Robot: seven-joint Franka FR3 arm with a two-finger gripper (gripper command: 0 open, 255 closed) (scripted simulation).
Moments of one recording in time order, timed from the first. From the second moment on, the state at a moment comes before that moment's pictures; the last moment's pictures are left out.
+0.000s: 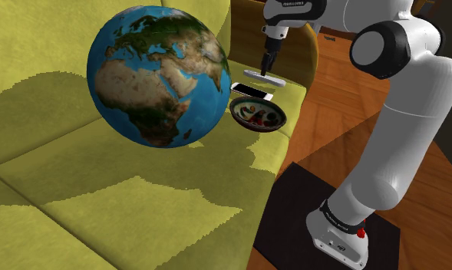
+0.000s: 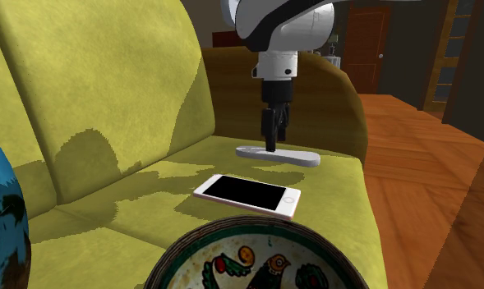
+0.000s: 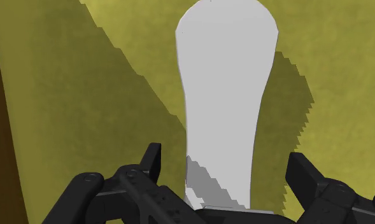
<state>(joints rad) -0.08 0.25 -0.41 -1.53 0.08 1.74 -0.72</state>
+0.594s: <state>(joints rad) -0.08 0.25 -0.41 -1.59 0.08 1.80 -0.72</state>
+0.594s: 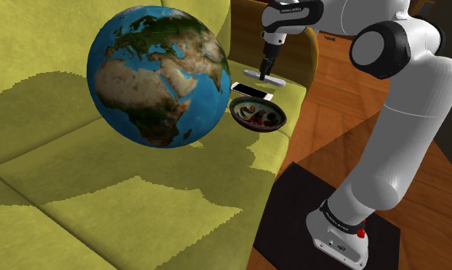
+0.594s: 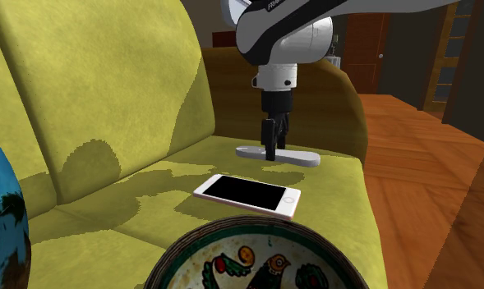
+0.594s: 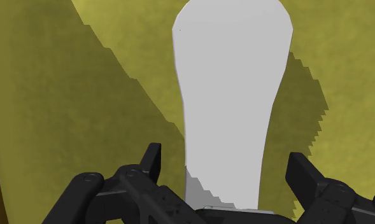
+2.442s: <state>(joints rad) -0.10 0.27 -0.42 -1.35 0.08 1.59 -0.73</state>
